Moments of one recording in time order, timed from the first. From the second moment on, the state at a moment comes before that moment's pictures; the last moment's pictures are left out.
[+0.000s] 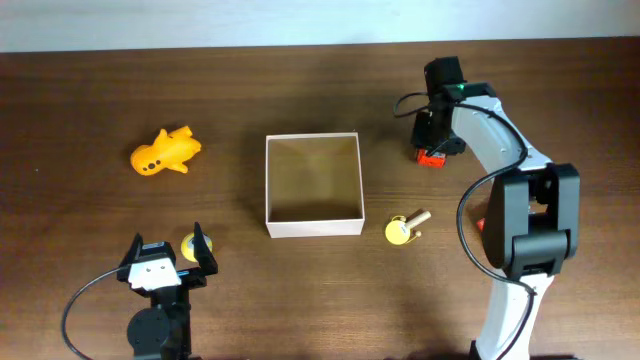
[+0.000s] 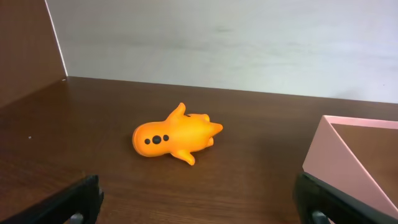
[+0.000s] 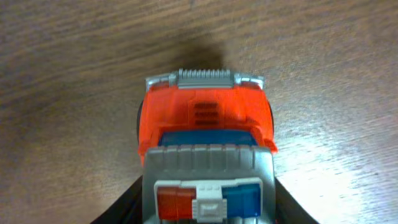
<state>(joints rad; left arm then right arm) 0.07 0.01 0.01 -0.07 -0.09 -0.04 0.10 2.16 1.69 -0.87 0.10 0.36</state>
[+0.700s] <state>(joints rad) 0.07 0.01 0.01 -0.07 -0.09 -0.04 0.10 2.16 2.11 -1.25 -0.02 0.30</state>
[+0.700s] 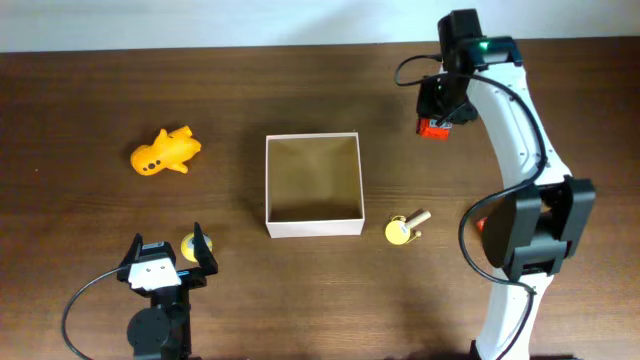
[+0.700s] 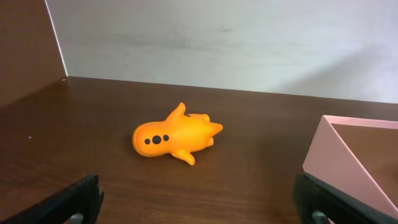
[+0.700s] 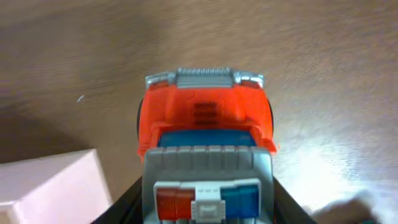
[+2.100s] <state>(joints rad) 0.07 0.01 0.01 -0.07 -0.09 -0.04 0.68 2.20 2.28 -1.24 0.00 0.64</state>
